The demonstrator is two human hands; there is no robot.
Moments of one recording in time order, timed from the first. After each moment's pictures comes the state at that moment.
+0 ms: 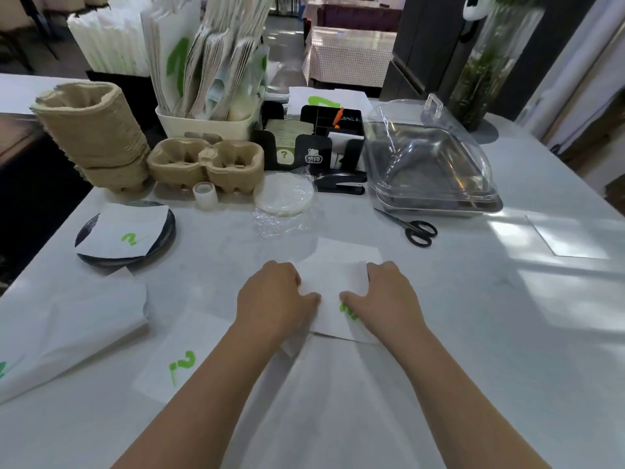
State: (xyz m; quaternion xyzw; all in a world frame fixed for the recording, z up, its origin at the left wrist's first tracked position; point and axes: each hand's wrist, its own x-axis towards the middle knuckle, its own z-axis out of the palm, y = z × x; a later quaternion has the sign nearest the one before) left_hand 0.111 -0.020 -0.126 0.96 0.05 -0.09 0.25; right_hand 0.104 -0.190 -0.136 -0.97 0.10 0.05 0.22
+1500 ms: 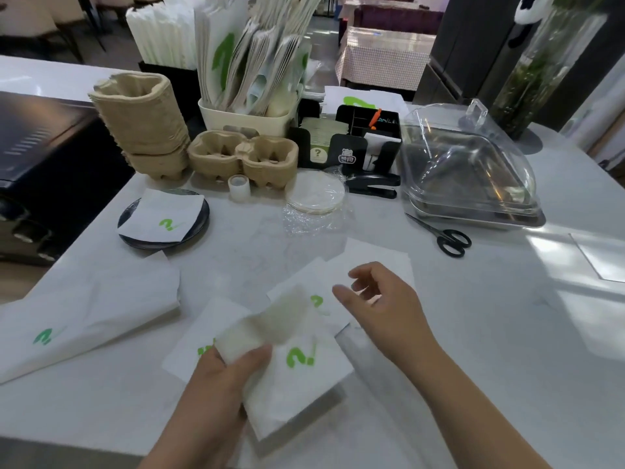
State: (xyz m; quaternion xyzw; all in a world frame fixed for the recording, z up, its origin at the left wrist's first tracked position) left_hand -0.011 0.040 -0.121 0.54 0.24 -0.06 0.80; right_hand 0.079 -0.160 -0.117 -0.89 0.02 0.02 0.46
